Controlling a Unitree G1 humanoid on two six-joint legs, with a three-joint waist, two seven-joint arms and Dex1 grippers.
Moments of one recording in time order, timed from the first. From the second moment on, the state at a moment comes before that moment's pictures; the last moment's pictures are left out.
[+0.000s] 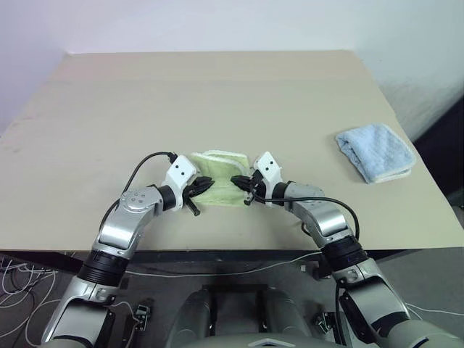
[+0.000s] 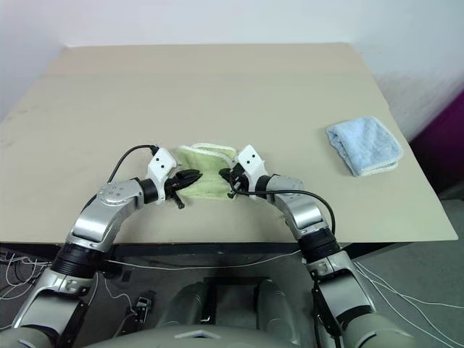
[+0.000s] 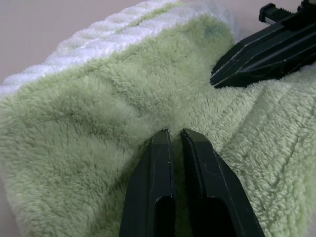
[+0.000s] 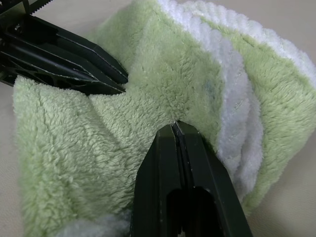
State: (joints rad) left arm -0.38 0.49 -0.18 0.04 -0.21 0.34 -0.70; right arm -0.53 -0.25 0.25 0.25 0.18 0.34 0.69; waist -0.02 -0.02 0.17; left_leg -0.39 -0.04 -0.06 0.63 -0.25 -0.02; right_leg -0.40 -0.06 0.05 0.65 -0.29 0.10
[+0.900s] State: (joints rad) left arm -0.37 0.44 0.41 0.11 -0.89 1.14 -0.56; right arm -0.40 -0.37 0.12 -0.08 0.22 0.36 0.69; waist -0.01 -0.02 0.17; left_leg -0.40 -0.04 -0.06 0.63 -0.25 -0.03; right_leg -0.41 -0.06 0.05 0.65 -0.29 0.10
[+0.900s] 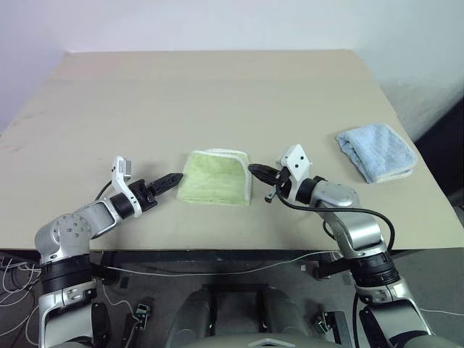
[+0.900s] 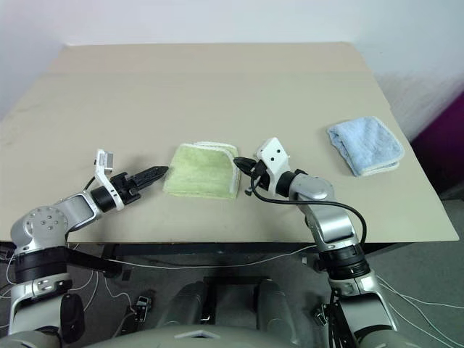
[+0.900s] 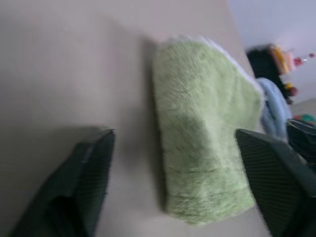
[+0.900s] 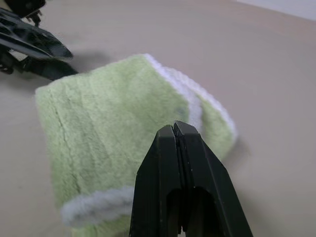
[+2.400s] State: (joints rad) left arm -0.43 0.25 0.37 0.15 -0.93 1.18 -0.50; right arm -0.34 -0.38 0.11 -0.17 0.22 0.39 0.65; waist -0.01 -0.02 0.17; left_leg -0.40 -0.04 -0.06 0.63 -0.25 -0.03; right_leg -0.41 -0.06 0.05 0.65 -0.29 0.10
